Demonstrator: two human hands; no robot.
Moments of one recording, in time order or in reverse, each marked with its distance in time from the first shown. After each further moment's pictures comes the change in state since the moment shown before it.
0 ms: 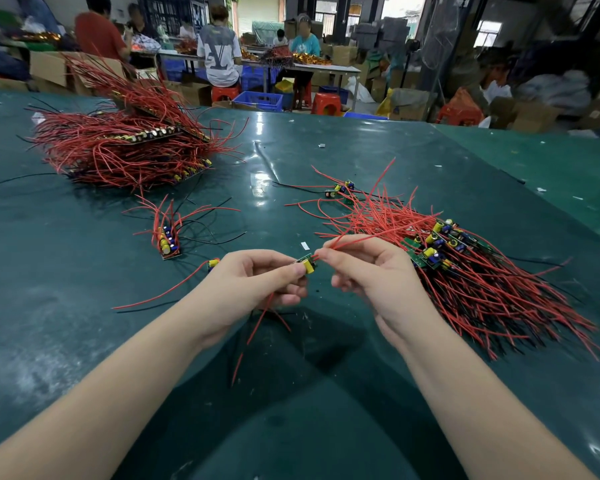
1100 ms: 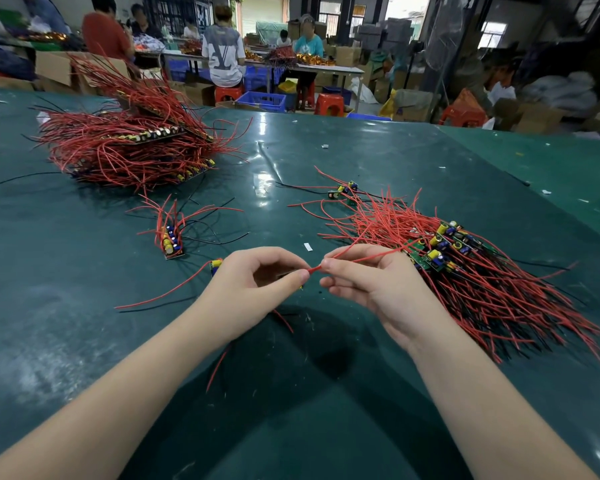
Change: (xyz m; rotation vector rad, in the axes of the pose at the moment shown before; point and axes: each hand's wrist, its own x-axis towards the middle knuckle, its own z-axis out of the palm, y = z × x) left_hand -0.002 -0.001 0.002 0.511 0.090 0.311; right_hand -0.002 -0.006 -0.004 -0.018 -0.067 0.177
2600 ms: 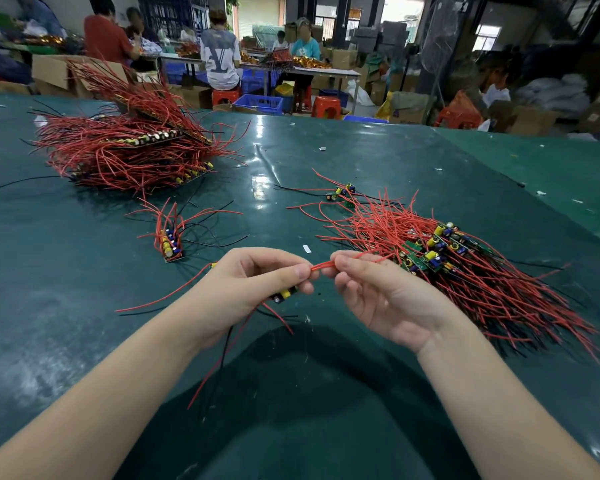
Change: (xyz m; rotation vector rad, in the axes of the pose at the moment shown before) left_hand -0.002 0.008 -0.012 -0.373 -0.200 -0.094; right_hand -0.007 -0.013 -0.004 0.375 -0.214 0.263
